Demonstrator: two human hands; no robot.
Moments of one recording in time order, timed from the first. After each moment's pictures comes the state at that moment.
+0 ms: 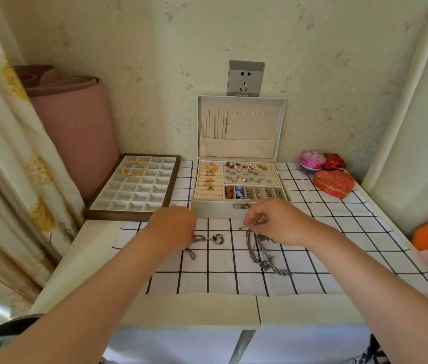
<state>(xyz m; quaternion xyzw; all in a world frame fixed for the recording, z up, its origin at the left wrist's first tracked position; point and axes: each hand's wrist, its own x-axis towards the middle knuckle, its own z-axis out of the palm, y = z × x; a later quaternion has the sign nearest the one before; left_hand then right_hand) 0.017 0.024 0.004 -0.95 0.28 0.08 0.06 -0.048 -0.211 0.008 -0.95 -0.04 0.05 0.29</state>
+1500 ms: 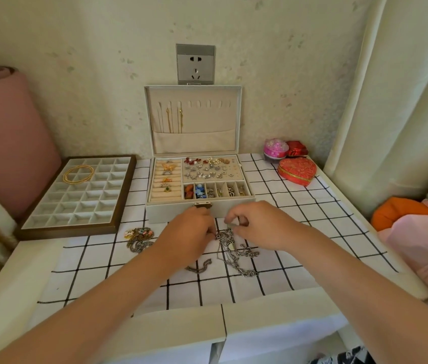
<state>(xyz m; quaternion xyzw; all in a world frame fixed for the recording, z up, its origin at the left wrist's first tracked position) 0.008 -0.060 -0.033 -0.89 0.43 0.00 -0.16 -0.063 -0.243 -0.004 -0.98 0.00 0.03 0.21</state>
